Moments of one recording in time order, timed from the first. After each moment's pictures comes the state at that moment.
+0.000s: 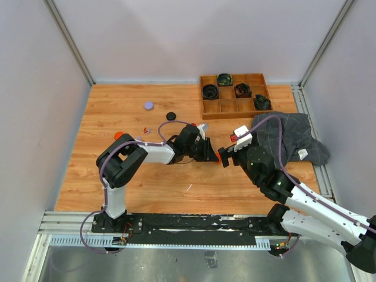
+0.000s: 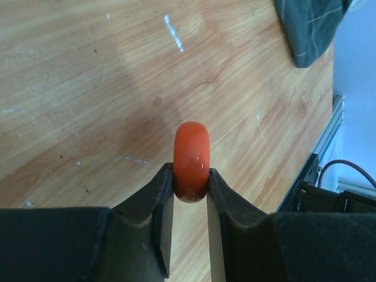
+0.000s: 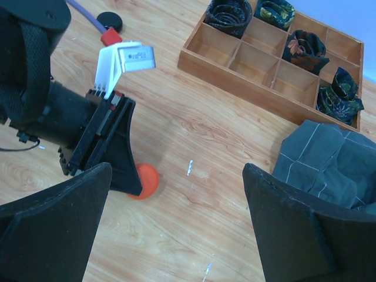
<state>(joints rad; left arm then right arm) -0.77 1.89 0.98 0.32 0.38 -0.78 0.87 0.78 0.59 -0.06 0.45 -0.08</state>
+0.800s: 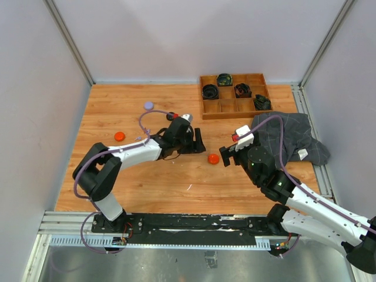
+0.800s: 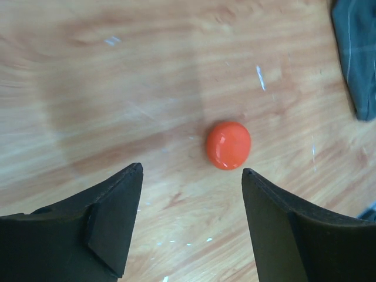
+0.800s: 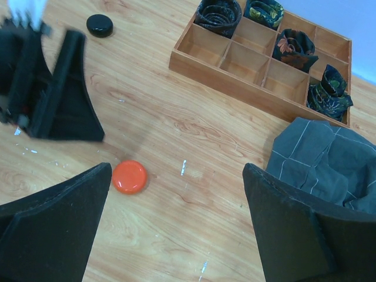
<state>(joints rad) -0.74 1.70 0.98 -0.01 0.06 -0.69 0.87 0.77 0.58 -0.06 0.49 -0.08</state>
